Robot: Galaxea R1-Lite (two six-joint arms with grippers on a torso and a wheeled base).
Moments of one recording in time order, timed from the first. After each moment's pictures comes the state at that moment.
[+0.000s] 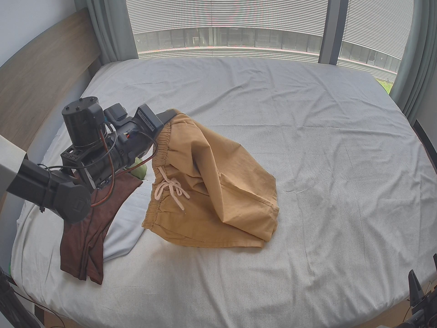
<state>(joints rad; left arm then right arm) -0.36 1.90 -0.97 -1.01 -0.22 -0.84 0.00 0.02 -0.02 0.00 -0.01 0.00</state>
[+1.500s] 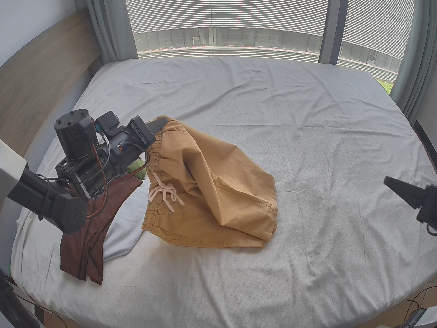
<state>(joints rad) -0.33 1.89 -0.86 -1.13 -0.23 -0.72 0.28 0.97 -0.45 -0.36 0.12 0.38</state>
